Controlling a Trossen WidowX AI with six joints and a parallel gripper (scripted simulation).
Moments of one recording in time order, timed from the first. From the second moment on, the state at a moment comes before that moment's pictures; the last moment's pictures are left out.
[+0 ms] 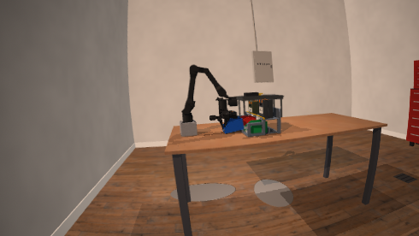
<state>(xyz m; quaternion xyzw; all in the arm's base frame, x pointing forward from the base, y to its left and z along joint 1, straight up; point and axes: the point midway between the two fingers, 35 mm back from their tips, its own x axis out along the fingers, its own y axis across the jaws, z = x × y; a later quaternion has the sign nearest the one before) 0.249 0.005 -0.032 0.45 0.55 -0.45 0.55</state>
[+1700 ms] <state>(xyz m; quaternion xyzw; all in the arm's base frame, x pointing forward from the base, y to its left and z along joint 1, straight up) 0.249 0.005 -0.033 0.45 0.55 -0.45 0.55</state>
